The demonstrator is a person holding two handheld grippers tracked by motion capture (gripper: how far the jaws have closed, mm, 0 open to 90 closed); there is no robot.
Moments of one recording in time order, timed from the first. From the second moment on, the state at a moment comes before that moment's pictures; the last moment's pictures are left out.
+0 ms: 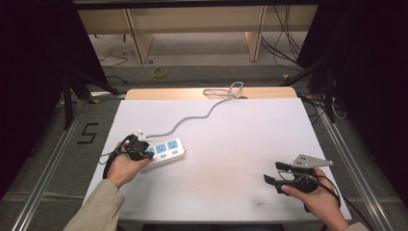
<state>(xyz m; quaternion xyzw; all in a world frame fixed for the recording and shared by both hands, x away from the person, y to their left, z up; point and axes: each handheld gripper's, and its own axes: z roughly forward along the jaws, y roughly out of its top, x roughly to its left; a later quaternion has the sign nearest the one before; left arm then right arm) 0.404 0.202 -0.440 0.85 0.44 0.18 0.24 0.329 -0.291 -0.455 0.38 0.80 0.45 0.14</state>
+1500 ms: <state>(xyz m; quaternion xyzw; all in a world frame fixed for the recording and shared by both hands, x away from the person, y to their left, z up) 0.406 0.198 -0.444 0.86 0.43 0.18 0.21 0.328 -0.291 -0.455 0.38 0.80 0.45 0.14</state>
